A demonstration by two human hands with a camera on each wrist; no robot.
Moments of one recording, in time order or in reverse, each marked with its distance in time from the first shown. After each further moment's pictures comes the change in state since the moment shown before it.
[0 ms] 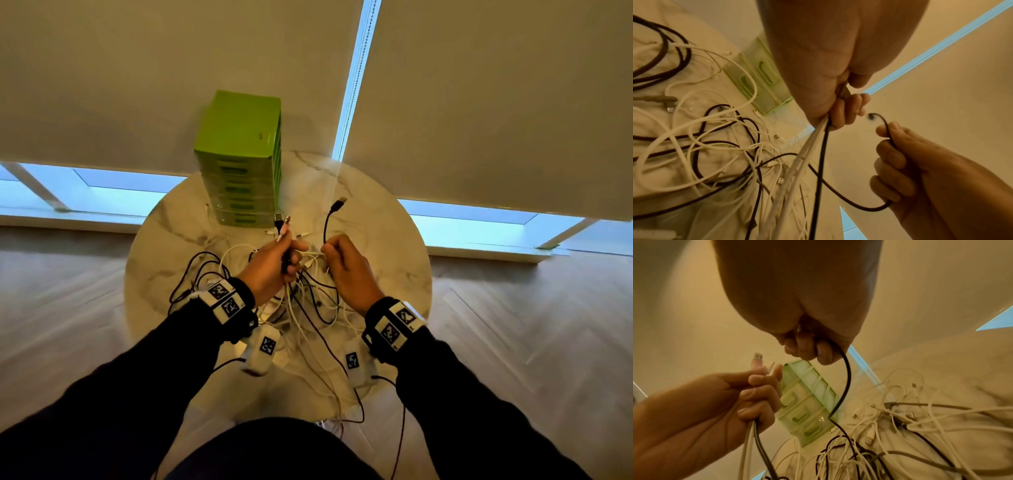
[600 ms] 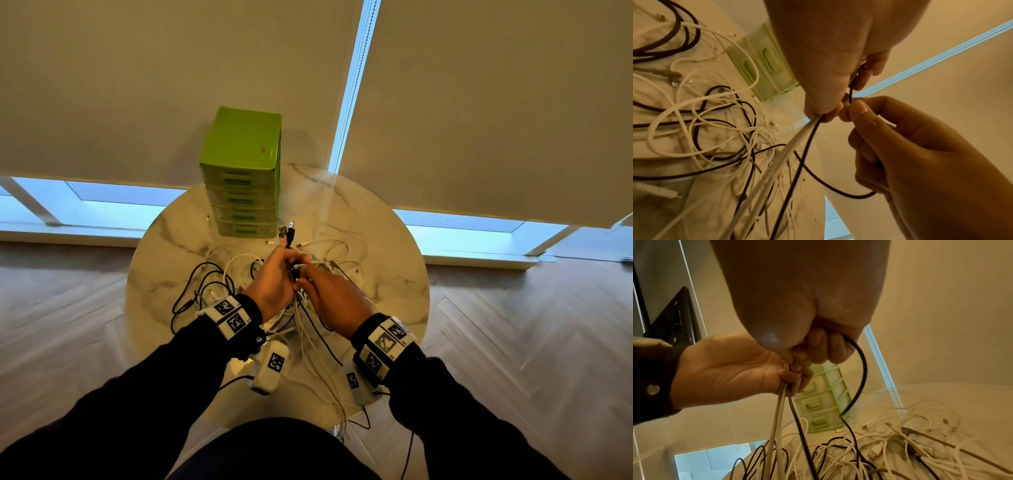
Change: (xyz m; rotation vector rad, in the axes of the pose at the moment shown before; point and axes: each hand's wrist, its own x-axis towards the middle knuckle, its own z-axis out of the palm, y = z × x) left_hand -0.014 -0.005 0.001 -0.238 -0.055 0.044; right_hand -0.020 -0.027 0.027 -0.515 -0.248 -0.142
